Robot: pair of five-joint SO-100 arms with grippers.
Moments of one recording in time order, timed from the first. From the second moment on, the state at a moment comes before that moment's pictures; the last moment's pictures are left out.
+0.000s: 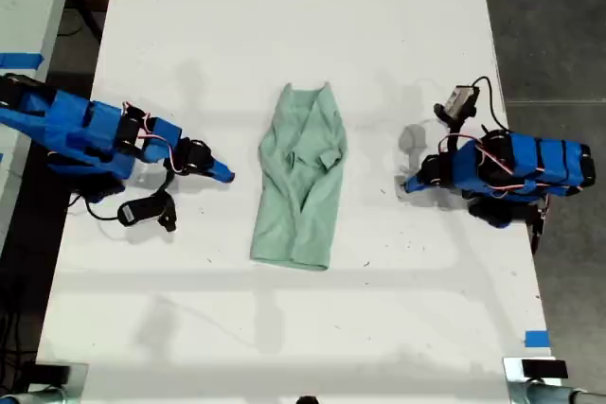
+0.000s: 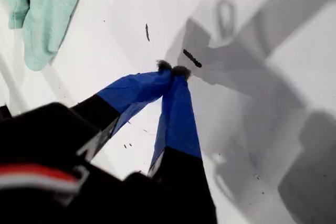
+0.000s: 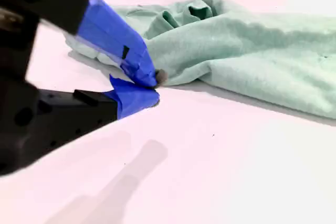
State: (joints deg) arm 0 -4.3 145.8 168.0 18.7 5.5; arm 1 6.2 200.7 173.8 81.3 -6.6
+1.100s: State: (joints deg) arm 0 -6.3 205.8 184.7 48.0 4.7; arm 1 5.5 200.7 173.8 81.3 -6.6
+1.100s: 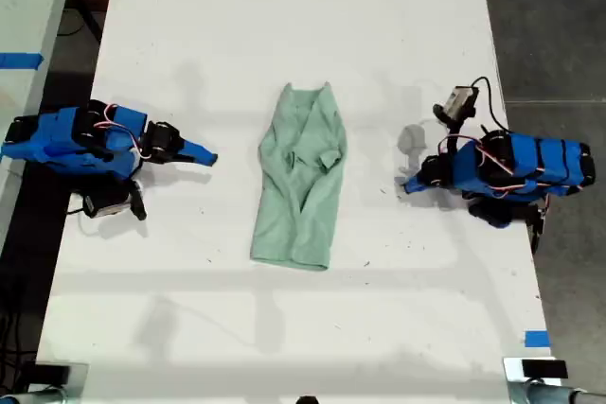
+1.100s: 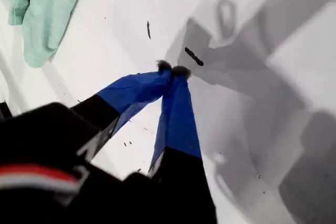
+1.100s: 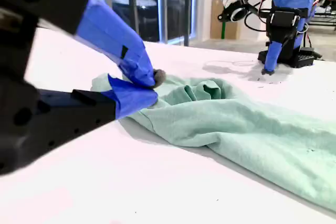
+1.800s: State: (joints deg) arm 0 -6.3 205.8 184.7 48.5 3.3; arm 1 5.4 200.7 173.8 81.3 -6.6
